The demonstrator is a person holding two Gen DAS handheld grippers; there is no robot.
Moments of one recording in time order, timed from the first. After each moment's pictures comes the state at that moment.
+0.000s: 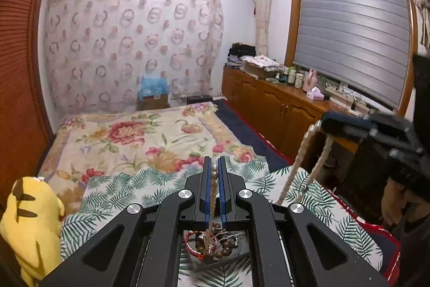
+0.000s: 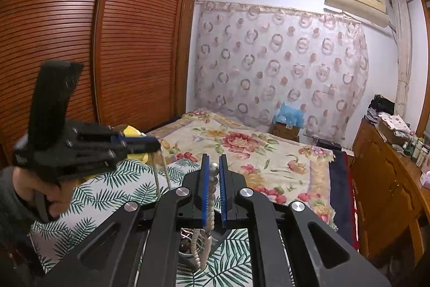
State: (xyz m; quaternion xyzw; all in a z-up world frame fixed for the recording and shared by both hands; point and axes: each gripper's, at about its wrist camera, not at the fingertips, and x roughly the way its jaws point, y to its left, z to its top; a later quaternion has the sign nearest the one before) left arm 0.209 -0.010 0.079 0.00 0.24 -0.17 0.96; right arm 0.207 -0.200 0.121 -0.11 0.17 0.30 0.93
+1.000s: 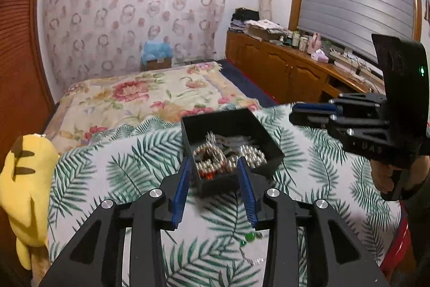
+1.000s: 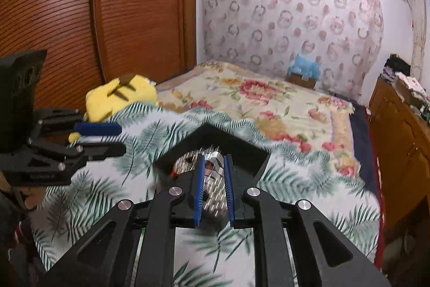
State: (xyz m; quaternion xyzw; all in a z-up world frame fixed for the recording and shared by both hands) left arm 0.152 0.008 -0.020 0.02 0.32 -0.16 0.93; right arm 0.202 -0.178 -0.015 -0.11 0.31 0.32 0.89
